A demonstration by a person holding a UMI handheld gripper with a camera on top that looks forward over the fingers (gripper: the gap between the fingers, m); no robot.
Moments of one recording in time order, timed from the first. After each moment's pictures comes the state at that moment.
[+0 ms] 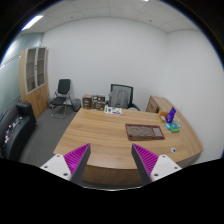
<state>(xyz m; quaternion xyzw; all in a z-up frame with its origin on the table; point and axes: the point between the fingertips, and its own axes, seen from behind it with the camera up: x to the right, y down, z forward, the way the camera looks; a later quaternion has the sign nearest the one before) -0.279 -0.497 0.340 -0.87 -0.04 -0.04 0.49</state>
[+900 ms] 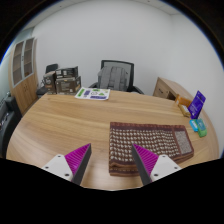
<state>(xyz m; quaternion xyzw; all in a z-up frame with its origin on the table) -0.123 -0.119 0.055 -0.90 -0.05 -0.02 0.43</state>
